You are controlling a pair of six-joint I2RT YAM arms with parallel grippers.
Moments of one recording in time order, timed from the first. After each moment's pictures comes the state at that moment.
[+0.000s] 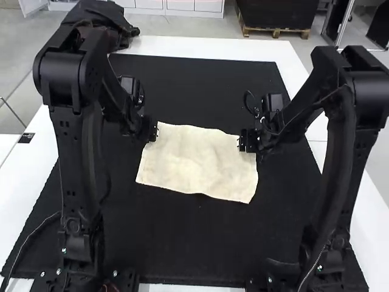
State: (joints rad) left arm -0.03 1.96 0.94 0.16 0.06 0.02; right arm 0.18 1.90 0.79 0.25 -0.08 0.04
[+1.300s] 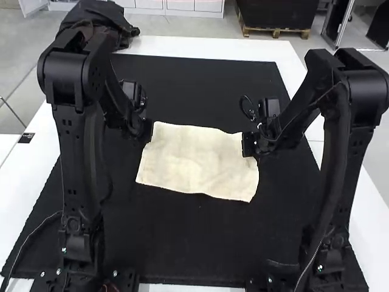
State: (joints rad) left arm -0.04 1.98 0.91 0.28 0.06 0.06; right arm 0.20 1.92 0.75 0.37 -0.11 -0.02
